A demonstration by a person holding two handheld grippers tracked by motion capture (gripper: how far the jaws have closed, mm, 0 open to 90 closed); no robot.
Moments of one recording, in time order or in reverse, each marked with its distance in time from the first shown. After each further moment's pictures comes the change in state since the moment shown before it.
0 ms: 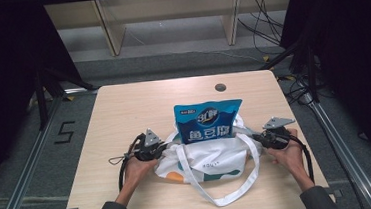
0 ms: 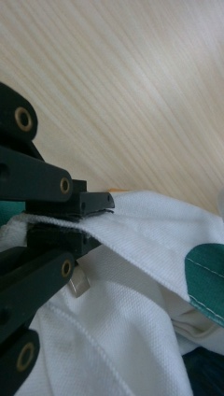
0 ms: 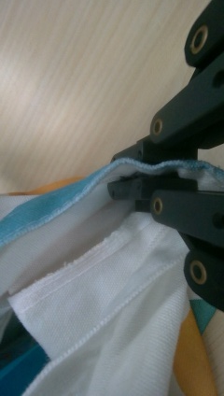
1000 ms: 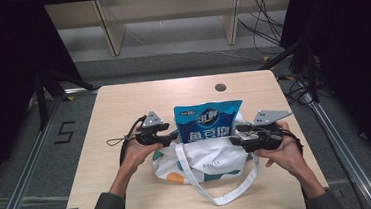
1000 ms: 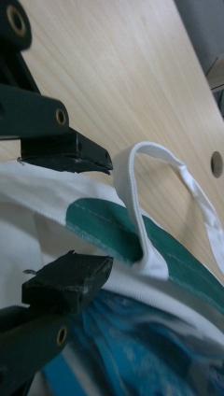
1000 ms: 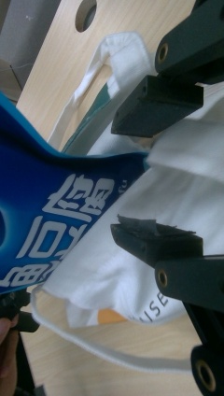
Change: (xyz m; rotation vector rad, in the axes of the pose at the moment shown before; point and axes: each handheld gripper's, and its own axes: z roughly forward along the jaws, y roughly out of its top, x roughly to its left) left arm 0.014 0.060 -0.006 -0.113 -0.169 -0.028; right arm 0.064 0.075 -0.056 -0.164 0.268 -0.102
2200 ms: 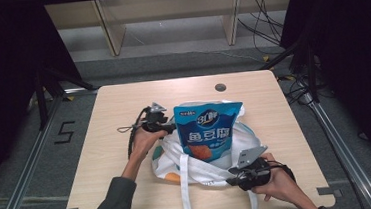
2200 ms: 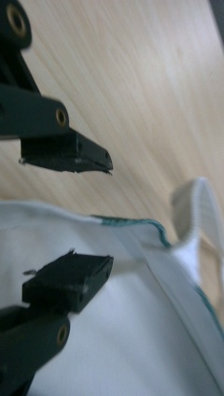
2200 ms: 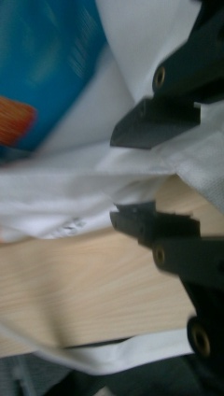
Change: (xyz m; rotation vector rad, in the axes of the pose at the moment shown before) left arm 0.024 0.014 0.013 0.048 0.119 -0.171; right arm 0.058 -0.057 0.024 0.273 0.188 -0.141
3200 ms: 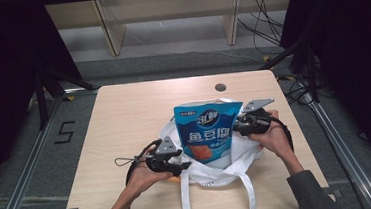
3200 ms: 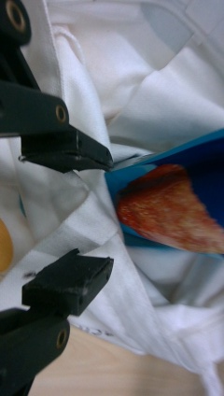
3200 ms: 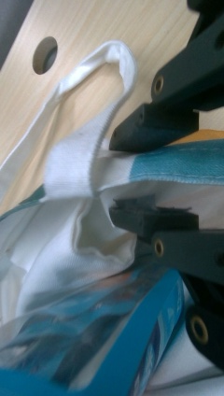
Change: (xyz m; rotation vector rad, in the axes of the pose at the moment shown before) left arm -0.092 -0.057 -0.038 0.098 -0.220 0.300; right arm -0.118 0.039 -0.011 -0.117 -0.305 0.199
